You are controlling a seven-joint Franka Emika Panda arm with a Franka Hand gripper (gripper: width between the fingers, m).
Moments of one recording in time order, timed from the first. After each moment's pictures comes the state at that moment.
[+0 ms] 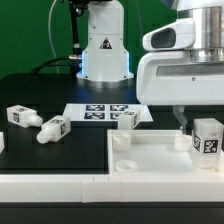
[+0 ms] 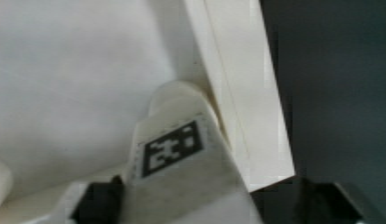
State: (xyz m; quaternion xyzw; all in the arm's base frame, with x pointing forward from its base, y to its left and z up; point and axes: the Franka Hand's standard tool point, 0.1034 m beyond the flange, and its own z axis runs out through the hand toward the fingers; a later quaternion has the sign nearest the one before) arm 0.640 0.116 0.078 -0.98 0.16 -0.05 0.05
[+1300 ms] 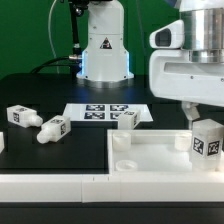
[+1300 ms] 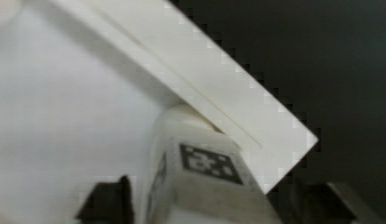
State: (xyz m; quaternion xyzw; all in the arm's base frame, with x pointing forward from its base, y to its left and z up) arm 0.637 0.119 0.078 -0.91 0.40 -0.02 0.06
